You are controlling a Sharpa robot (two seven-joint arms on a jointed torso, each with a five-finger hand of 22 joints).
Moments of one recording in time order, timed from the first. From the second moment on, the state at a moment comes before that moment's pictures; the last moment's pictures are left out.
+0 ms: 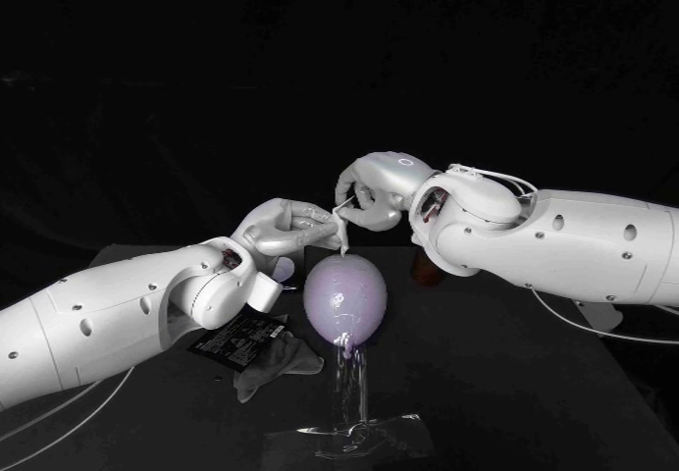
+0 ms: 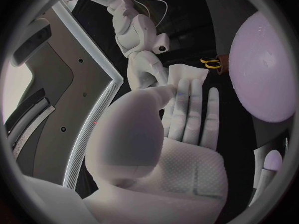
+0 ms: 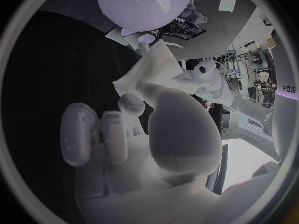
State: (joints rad) left arm 1.26 -0.69 -0.08 1.44 -0.27 -0.15 0.35; left_hand 1.49 -0.11 0.64 0.13 0.05 0.95 0.14 0.47 0.26 1.28 0.10 0.08 0.09 1.05 0.08 0.25 0.30 0.15 0.78 0.28 0.28 0.09; right arm 1.50 -0.73 -0.17 1.62 -1.53 -0.38 -0.28; right_hand 1.26 -0.19 0.59 0.19 0.05 0.87 0.13 0.38 0.51 1.33 0.03 0.95 1.22 1.47 -0.04 1.57 1.31 0.03 1.47 0.06 1.37 1.31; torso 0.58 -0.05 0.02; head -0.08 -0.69
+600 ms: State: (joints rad) left arm 1.26 -0.69 -0.09 1.44 -0.21 -0.16 0.32; left_hand 1.35 -0.14 0.81 -0.03 0.05 0.95 0.14 0.47 0.34 1.29 0.09 0.10 0.13 1.07 0.08 0.25 0.34 0.17 0.76 0.26 0.44 0.18; right arm 1.50 -0.76 -0.17 1.63 -1.47 -0.44 -0.26; right_hand 1.26 -0.19 0.55 0.21 0.05 0.86 0.14 0.33 0.48 1.32 0.05 0.92 1.20 1.47 -0.03 1.57 1.31 0.03 1.47 0.08 1.37 1.31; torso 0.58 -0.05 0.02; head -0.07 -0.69
